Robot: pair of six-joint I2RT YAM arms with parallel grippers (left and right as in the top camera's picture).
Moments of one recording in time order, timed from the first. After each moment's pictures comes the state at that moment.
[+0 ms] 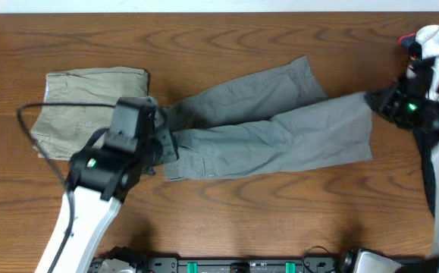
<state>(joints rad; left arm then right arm) -0.32 1.14 1.09 -0.98 0.04 -0.53 -0.29 1.41 1.23 -0.74 -0.56 0.33</state>
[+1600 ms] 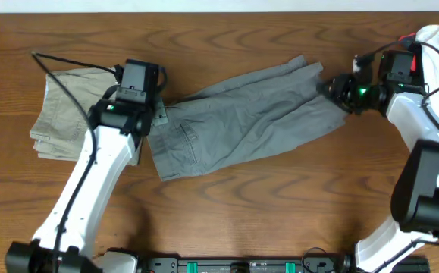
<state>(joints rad) -0.22 1.45 1.20 -0.84 -0.19 -0.40 -0.15 1.86 1.23 -0.50 -0.65 0.35</state>
